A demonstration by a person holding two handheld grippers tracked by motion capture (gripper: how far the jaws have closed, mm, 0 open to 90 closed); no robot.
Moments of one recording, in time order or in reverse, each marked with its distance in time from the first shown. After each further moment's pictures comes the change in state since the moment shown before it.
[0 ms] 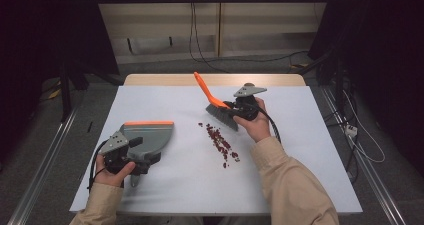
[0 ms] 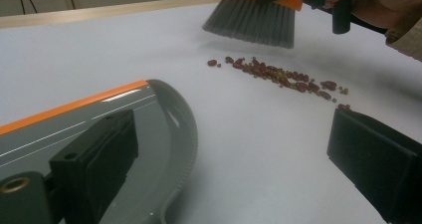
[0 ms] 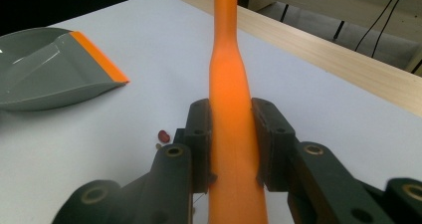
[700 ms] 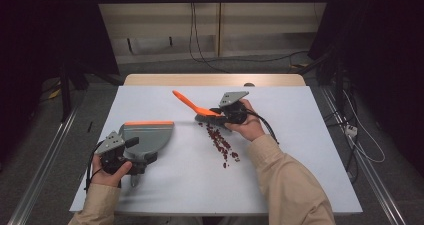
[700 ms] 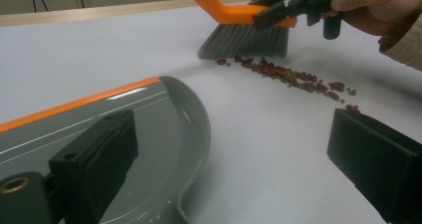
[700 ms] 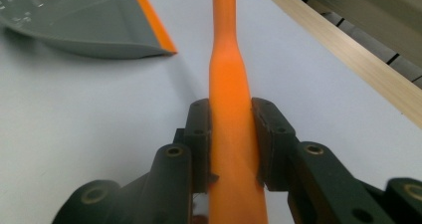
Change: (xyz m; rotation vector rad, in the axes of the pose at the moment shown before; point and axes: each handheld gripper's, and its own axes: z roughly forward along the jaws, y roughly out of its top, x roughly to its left) left arm 0.003 -0.002 -0.005 -0.004 0.018 -0.012; right arm 0.020 0.000 0.025 0.060 0.167 -0.276
